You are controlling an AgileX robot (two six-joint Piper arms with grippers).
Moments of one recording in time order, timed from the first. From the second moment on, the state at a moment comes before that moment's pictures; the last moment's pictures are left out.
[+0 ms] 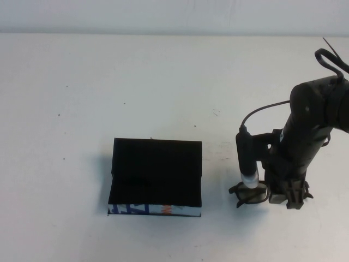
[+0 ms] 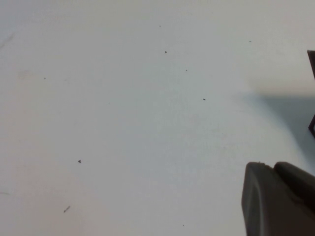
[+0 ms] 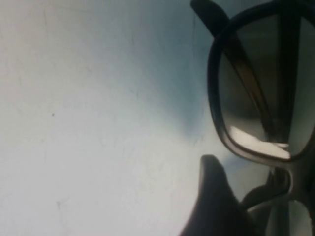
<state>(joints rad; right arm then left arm) 0.41 1.82 -1.22 0.08 0.96 -1.22 -0.15 -0.01 0.03 0.05 0.38 -0.10</state>
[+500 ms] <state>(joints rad) 0.41 1.82 -1.22 0.08 0.99 -1.22 -0.15 -0.01 0.03 0.05 0.38 -0.10</state>
